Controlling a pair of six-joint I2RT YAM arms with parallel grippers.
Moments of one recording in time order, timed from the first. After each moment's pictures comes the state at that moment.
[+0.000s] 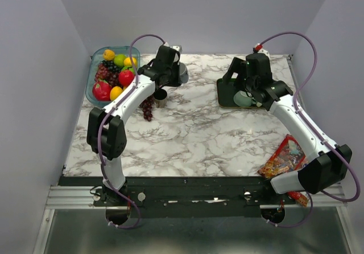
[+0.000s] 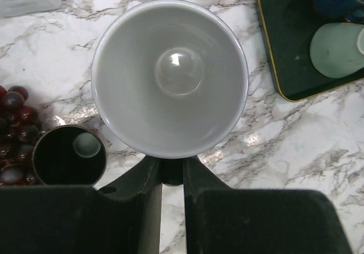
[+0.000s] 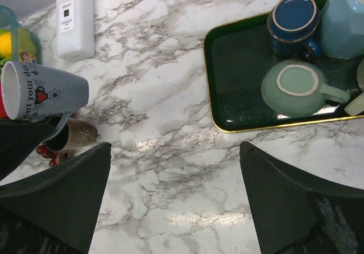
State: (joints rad) left arm -0.47 1.84 1.69 -0.55 0.04 -0.30; right arm 0.40 1.41 1.37 -0.51 0.23 0.56
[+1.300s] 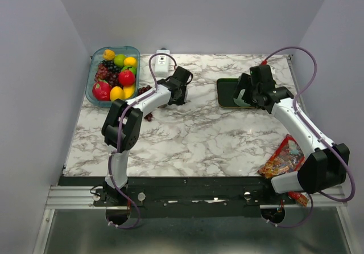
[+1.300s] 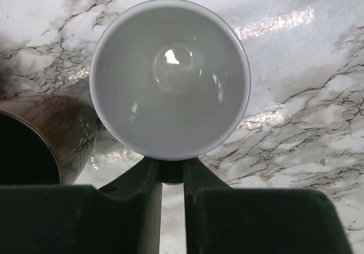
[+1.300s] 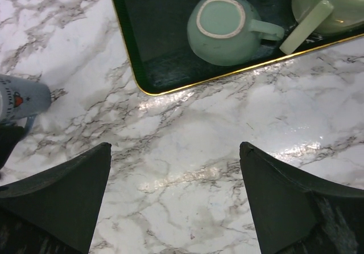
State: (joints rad) left arm -0.55 2.02 1.58 -0.53 -0.17 -0.32; right arm 0.30 1.40 1.23 -0.62 0.25 0.56
